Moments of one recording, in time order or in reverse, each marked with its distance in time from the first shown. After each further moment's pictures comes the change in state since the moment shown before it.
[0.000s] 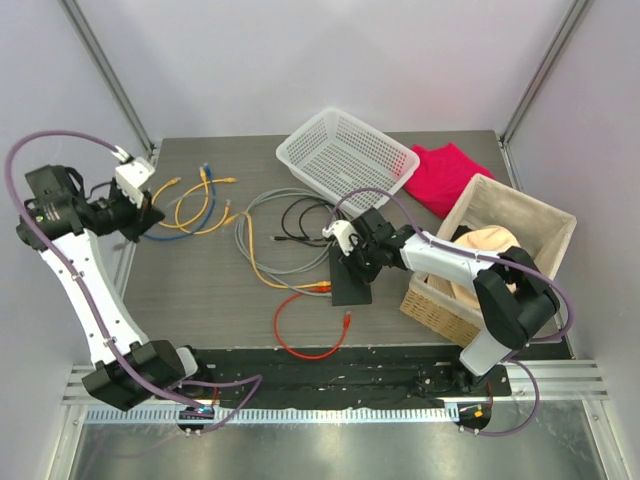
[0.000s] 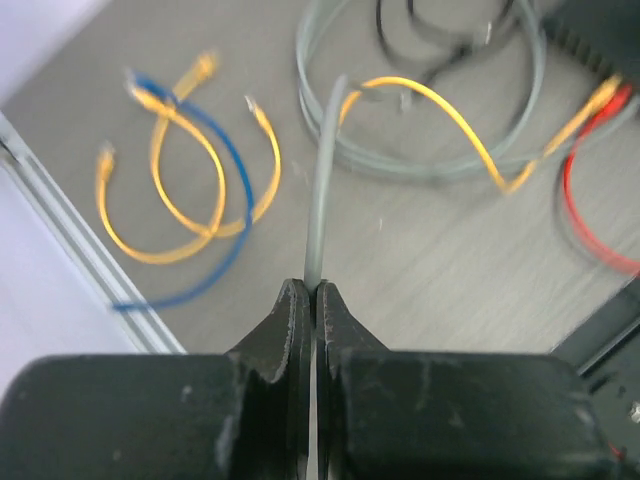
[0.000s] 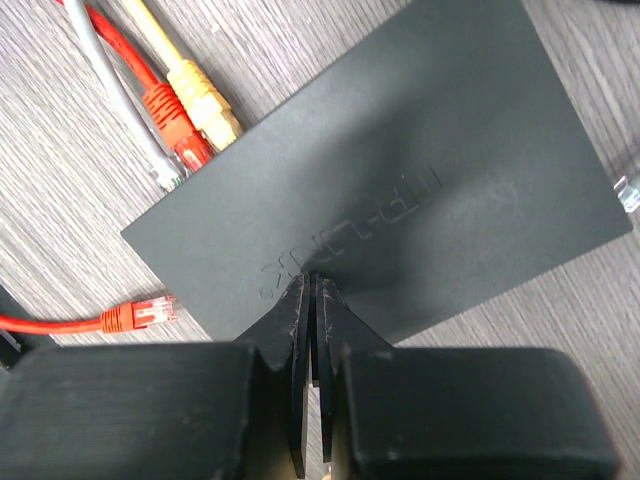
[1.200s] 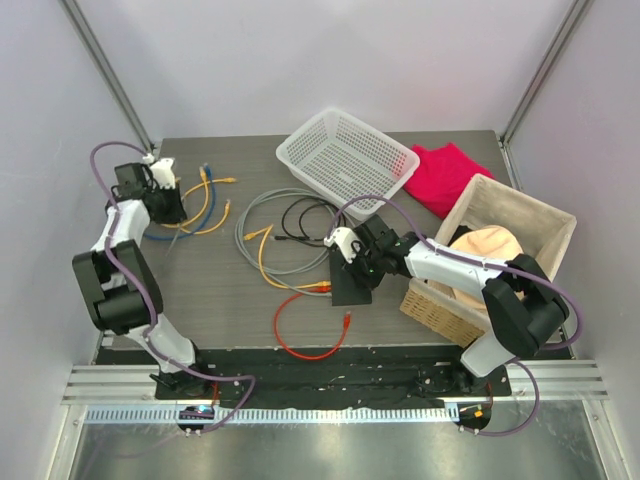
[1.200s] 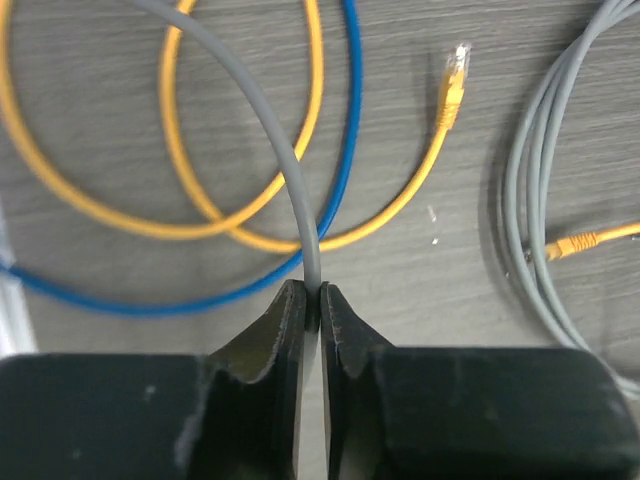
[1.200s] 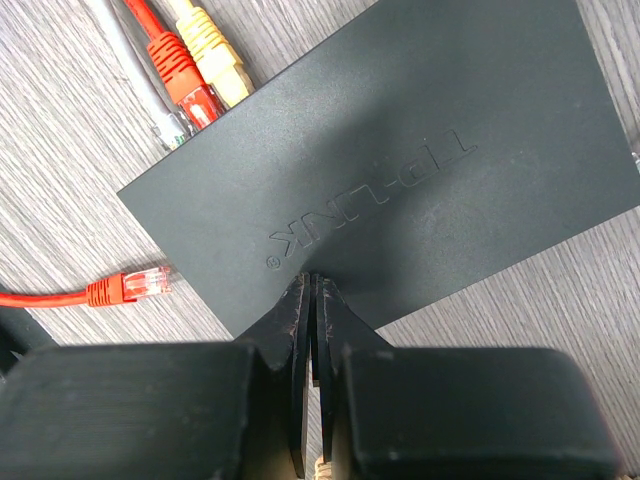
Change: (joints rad) left arm -0.232 0.418 -0.343 0.927 -0.487 -0.852; right arm 0.021 -0.056 -0.058 0.006 0.043 -0.049
